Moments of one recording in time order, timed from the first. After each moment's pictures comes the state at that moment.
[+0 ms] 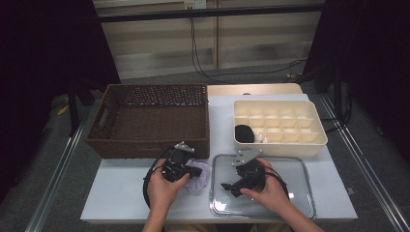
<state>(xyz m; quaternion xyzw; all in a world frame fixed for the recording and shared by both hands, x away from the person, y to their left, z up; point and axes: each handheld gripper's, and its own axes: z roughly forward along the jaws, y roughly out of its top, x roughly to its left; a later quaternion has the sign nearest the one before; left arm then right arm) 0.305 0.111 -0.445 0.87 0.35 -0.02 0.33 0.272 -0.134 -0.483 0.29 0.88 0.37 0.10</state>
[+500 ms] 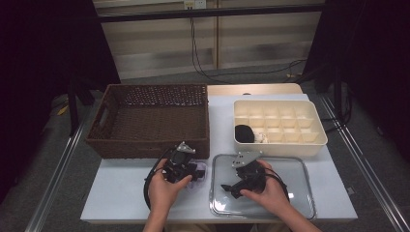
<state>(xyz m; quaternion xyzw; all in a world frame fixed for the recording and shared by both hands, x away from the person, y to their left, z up) 0.304 0.109 -0.457 0.88 0.35 0.01 0.32 0.268 -0.134 -0.482 0.29 0.88 0.37 0.10</state>
